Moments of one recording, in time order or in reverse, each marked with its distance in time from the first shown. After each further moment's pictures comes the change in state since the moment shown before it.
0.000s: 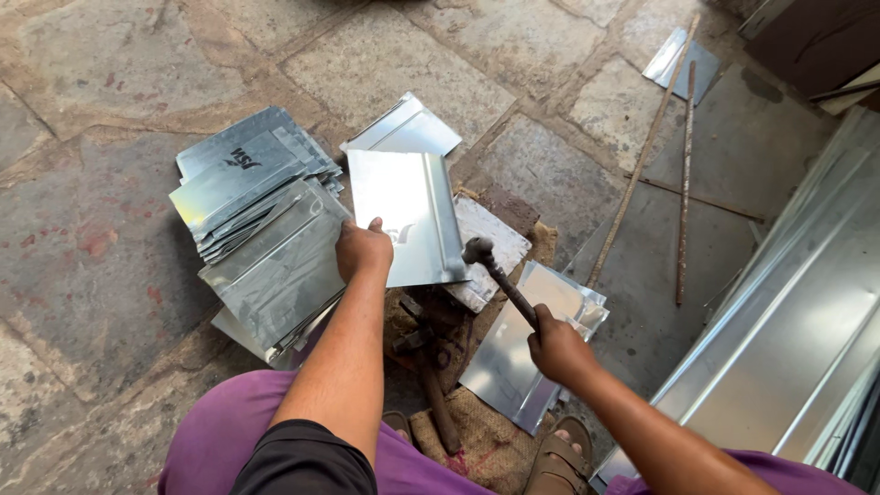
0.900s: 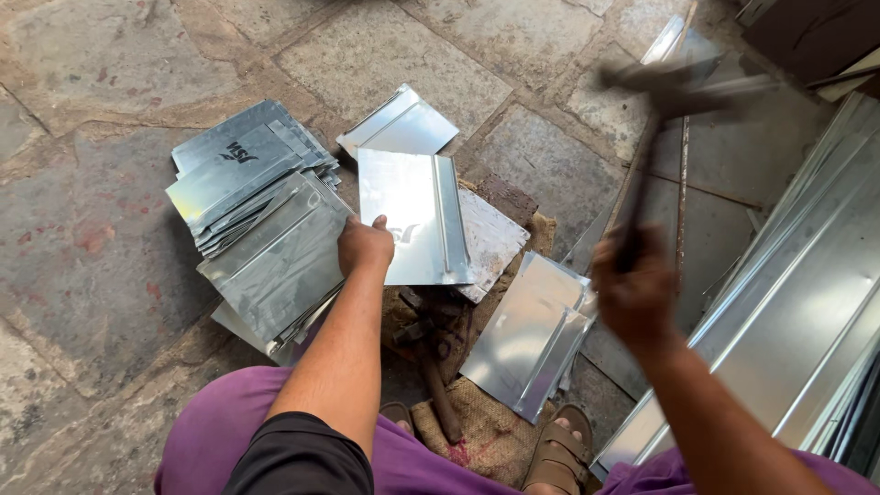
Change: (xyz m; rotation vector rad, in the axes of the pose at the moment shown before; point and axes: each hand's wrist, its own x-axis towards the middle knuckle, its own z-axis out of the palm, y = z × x) left_hand 0.015 -0.017 0.017 0.057 -0.028 0.082; right_hand -0.028 -0.048 -0.121 0.431 0.708 -0.389
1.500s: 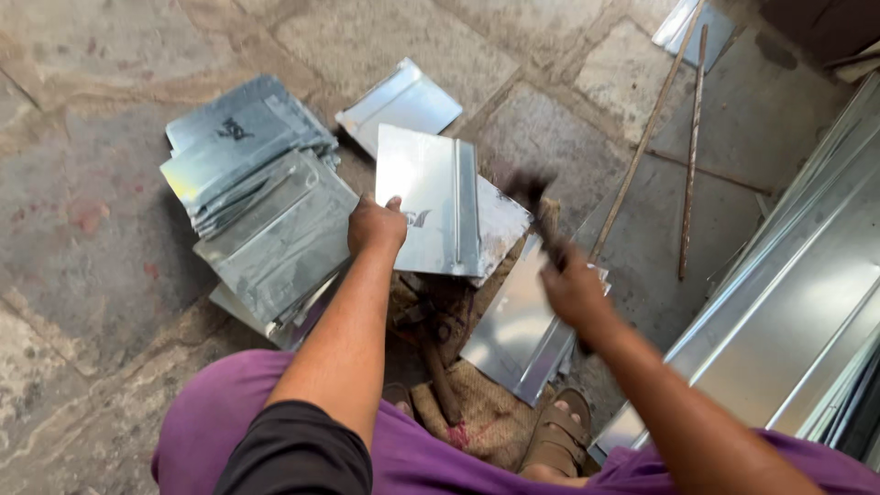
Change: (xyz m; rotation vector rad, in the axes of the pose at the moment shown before) left_hand -0.015 0.004 0.008 0.098 -0.052 0.082; right_hand -0.036 0.075 0.064 -0.195 -0.372 0.431
